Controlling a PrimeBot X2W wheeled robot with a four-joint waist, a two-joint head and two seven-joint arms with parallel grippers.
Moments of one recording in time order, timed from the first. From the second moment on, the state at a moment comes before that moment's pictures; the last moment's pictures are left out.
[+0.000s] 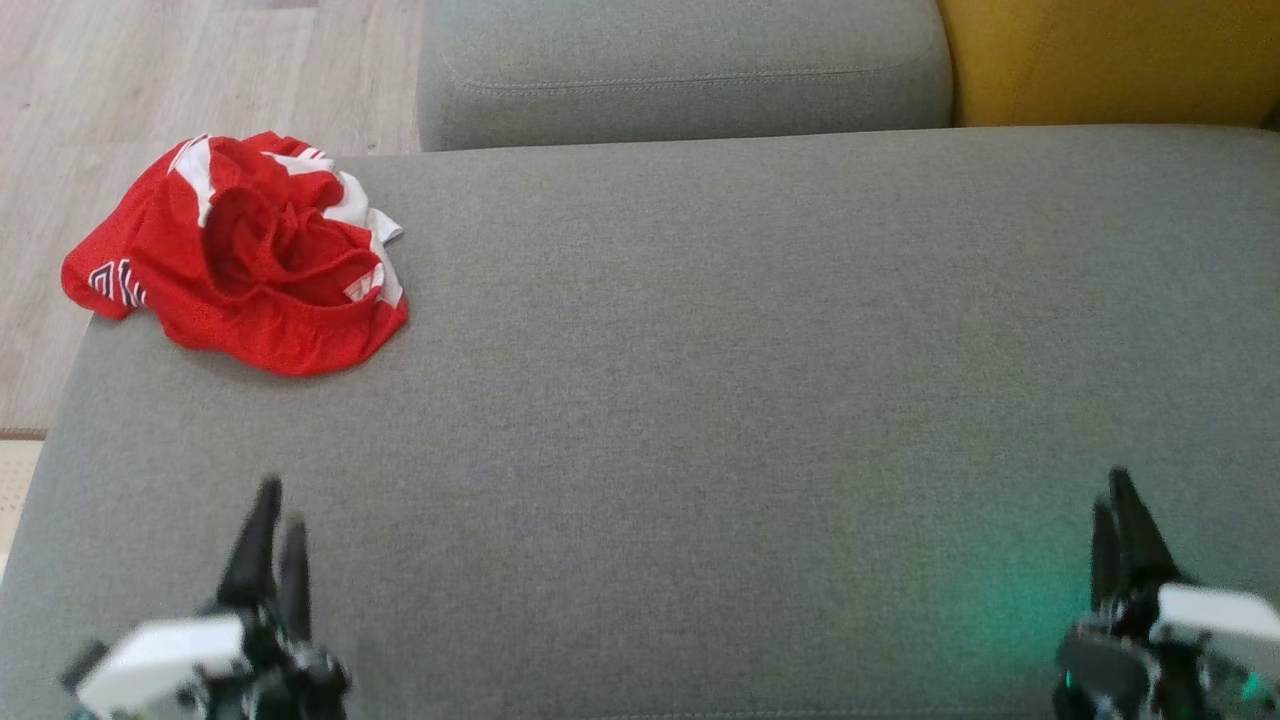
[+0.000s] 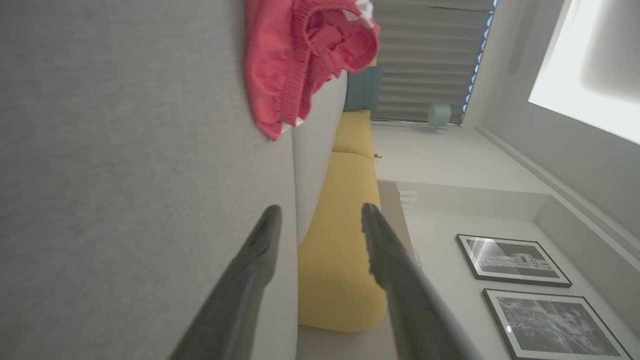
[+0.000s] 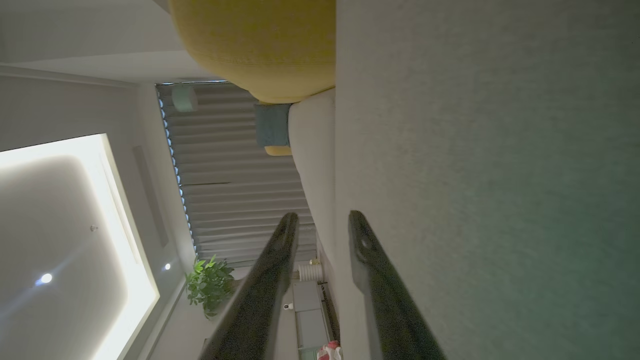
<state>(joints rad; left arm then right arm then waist) 0.00 0.03 0.08 0.34 -1.62 -0.12 0.10 -0.01 -0.04 -0.13 0.36 1.61 0.13 0.11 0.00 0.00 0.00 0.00</state>
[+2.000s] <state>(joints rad) 0.04 0.03 -0.09 0.19 -0.95 -0.02 -0.06 0.04 -0.04 -0.01 0.22 0.95 0.13 -0.05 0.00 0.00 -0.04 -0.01</state>
